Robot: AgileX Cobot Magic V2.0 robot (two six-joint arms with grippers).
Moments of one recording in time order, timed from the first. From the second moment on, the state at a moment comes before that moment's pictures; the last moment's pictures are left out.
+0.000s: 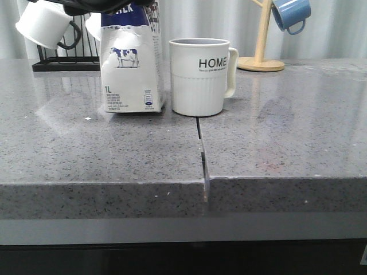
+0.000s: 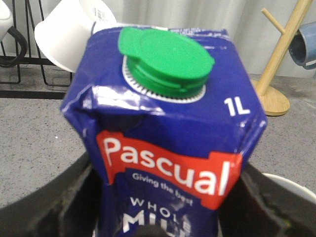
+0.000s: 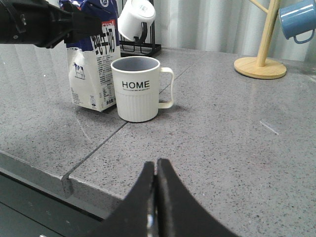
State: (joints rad) left arm -0.88 1.59 -1.05 -1.28 -0.69 0.83; right arm 0.43 0.02 -0.30 0.06 0.44 0.01
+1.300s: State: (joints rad) left arm -1.02 1.41 -0.85 -1.30 -0.76 0.90; right arm 0.43 0.02 -0.30 0.06 0.44 0.01
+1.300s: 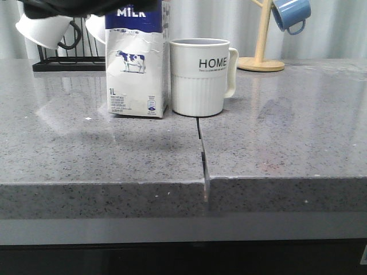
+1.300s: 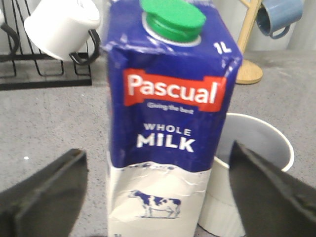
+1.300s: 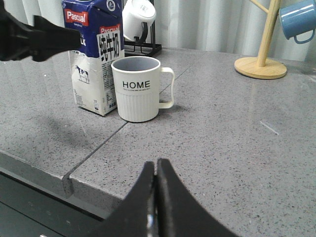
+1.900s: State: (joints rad) left arm -0.76 1.09 -0.67 -1.15 -0.62 1.01; right arm 0.43 0.02 -0.30 0.06 0.44 0.01
